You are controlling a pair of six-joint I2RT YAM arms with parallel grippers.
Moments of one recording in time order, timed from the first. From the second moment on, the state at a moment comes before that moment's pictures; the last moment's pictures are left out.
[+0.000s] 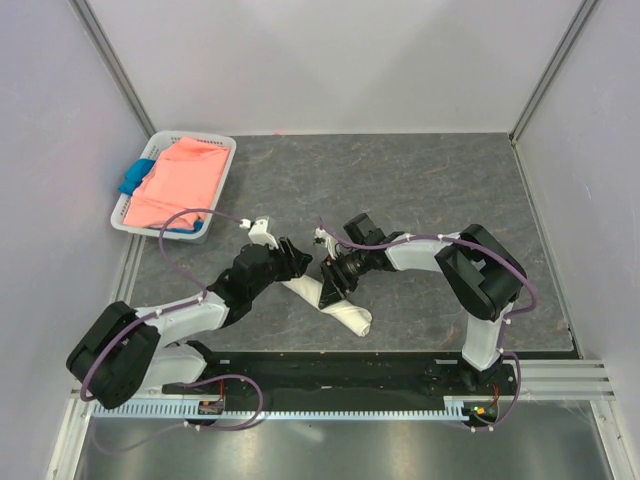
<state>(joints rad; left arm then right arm) -0.65 1.22 0.37 0.48 -0.09 -0.67 0.70 1.87 0.98 -0.11 -0.86 0.07</state>
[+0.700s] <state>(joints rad) -0.65 1.10 0.18 0.62 0.01 -0.75 0.69 1.90 0.99 -0.11 -0.89 0.16</state>
